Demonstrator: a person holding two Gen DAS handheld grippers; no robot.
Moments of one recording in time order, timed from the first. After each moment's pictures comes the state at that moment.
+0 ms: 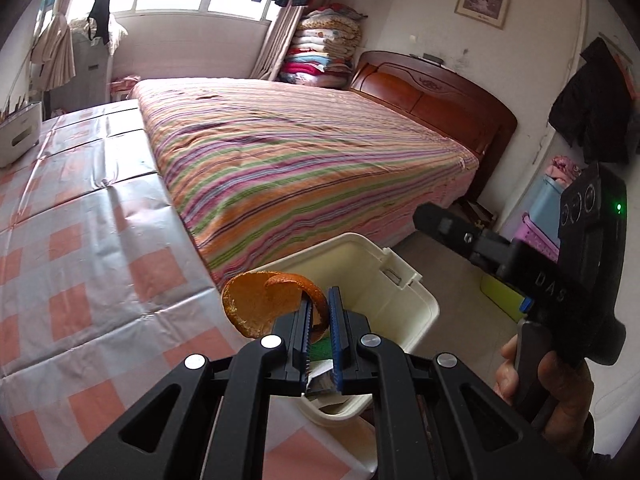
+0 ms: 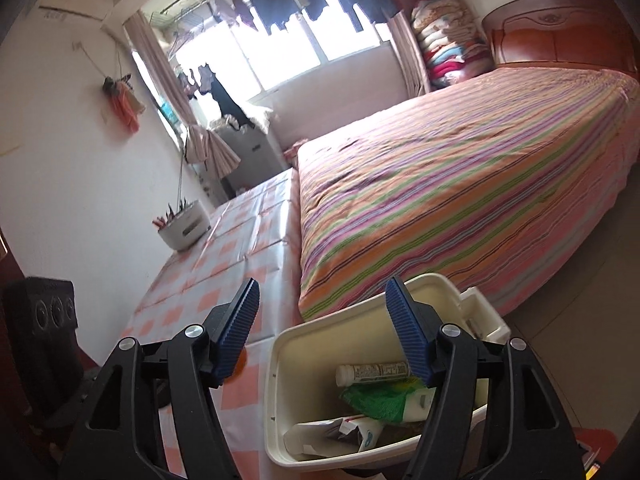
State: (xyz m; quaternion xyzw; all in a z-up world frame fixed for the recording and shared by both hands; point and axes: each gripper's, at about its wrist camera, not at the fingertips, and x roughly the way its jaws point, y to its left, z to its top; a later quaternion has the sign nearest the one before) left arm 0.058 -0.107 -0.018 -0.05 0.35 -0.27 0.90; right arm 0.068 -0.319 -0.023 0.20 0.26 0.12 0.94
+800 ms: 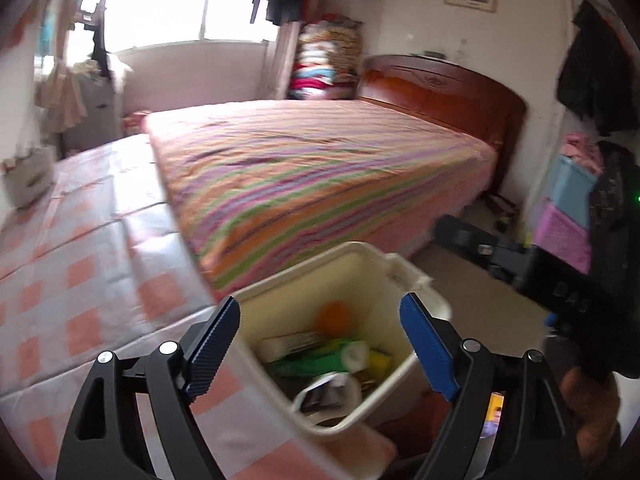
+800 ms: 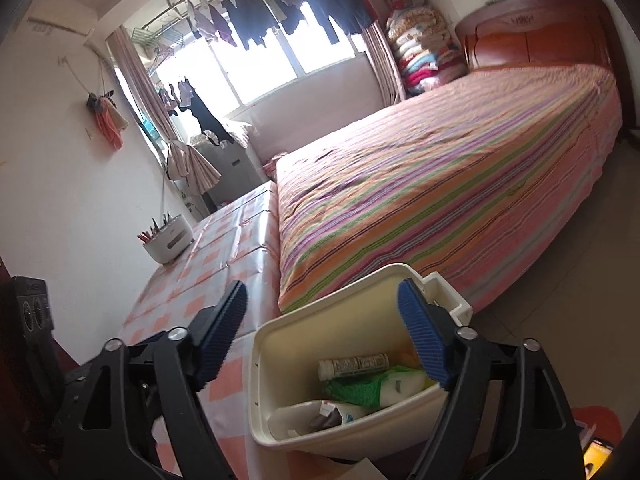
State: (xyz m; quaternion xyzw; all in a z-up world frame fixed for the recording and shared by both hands) left arm 0.032 -0.136 -0.010 0.01 0.31 -0.20 0.93; right arm 0.054 -0.309 -0.065 0.22 0.25 0.08 0.94
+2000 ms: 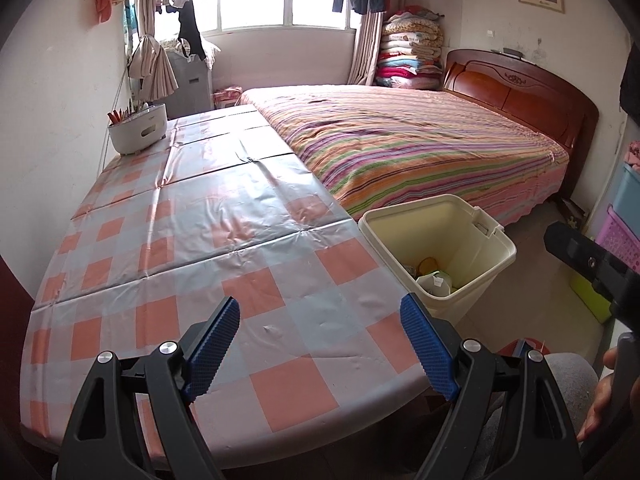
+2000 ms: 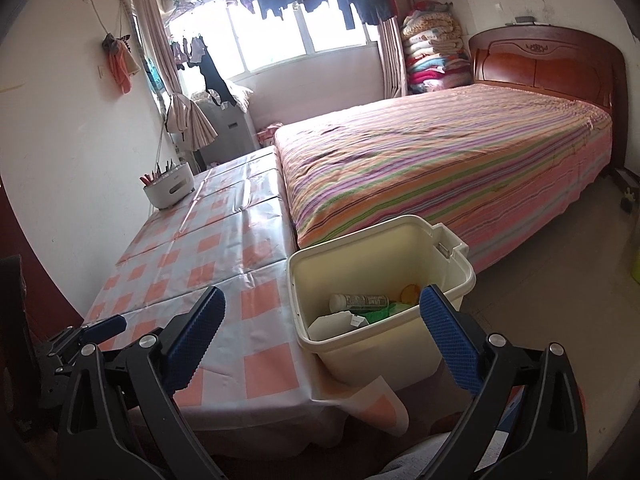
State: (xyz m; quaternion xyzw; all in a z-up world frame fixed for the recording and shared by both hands) left arm -0.065 -0.039 -0.012 0.01 0.35 -0.06 0.94; right arm -0.025 -0.218 -0.050 0.13 0.29 0.06 0.95
